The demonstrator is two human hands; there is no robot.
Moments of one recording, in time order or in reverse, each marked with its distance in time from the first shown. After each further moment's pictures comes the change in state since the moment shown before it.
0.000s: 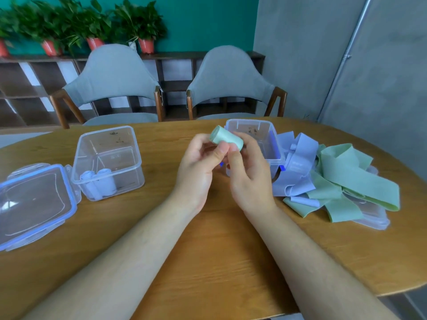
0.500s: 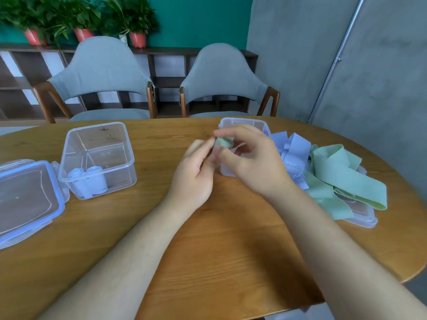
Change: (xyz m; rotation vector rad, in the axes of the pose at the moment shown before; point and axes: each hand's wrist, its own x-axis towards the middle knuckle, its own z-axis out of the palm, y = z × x) left_hand 0.003 -0.018 -0.013 0.622 -0.087 0.335; right_hand 0.033 -0.020 -0.029 -0.229 -0.219 -0.049
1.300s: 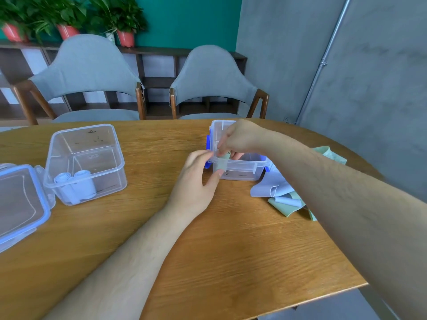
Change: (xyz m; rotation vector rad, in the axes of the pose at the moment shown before) left_hand -0.003 -0.026 0.018 0.291 -0.077 -0.121; right_hand 0.093 0.036 -0.016 -0.515 -0.567 0.498
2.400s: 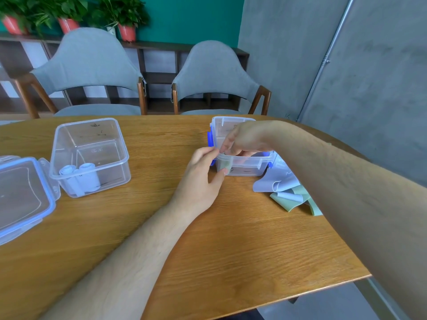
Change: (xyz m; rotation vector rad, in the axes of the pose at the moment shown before) left_hand -0.006 0.001 0.000 0.007 -0.048 -0.020; right_hand -0.015 -0.007 -0.008 0.074 -0.263 0.087
